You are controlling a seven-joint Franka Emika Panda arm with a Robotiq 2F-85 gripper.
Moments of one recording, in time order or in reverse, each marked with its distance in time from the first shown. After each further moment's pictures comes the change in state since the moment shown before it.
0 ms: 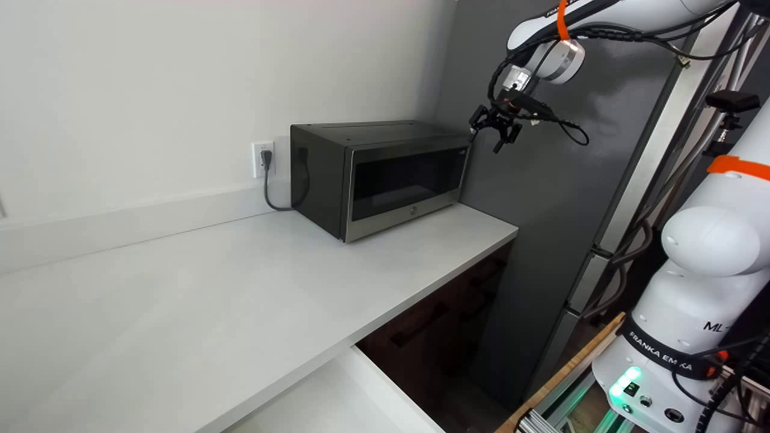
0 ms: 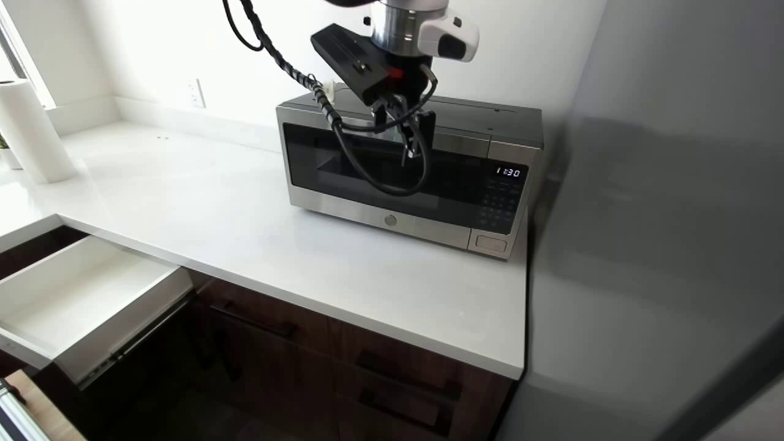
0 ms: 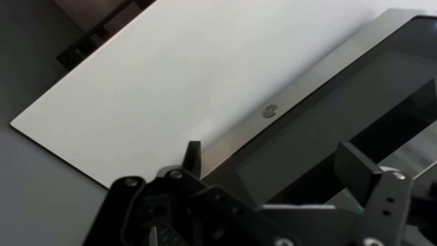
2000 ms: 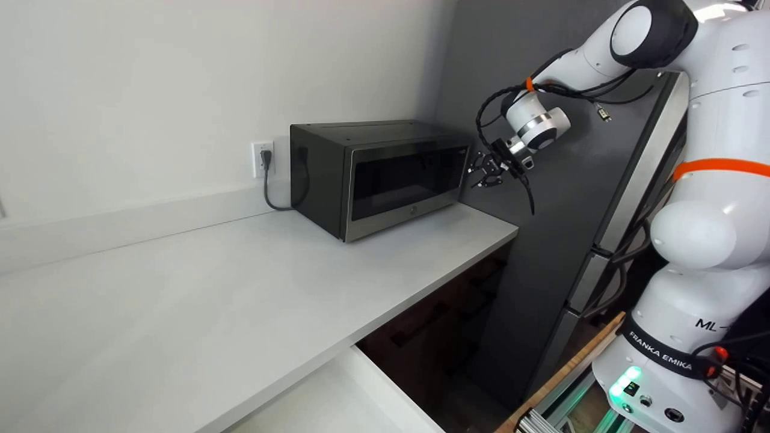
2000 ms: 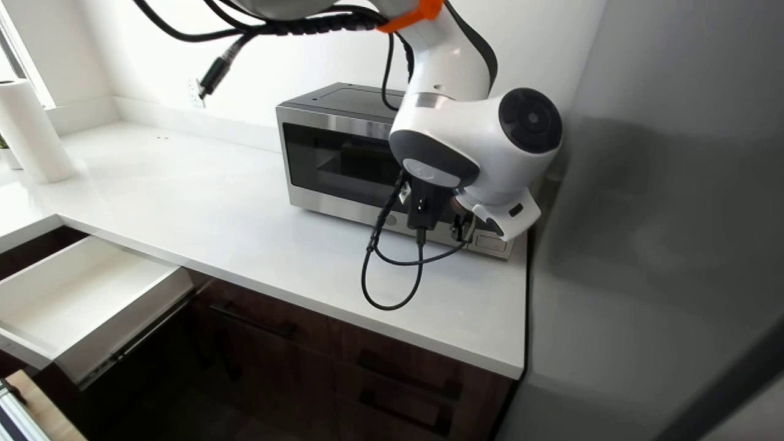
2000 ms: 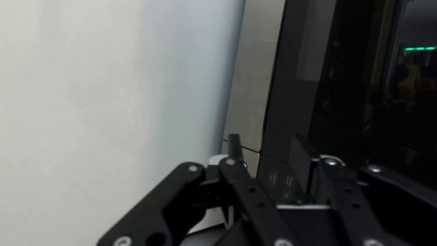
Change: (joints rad) arm -0.173 0.467 0.011 0.151 0.871 0.242 -0.208
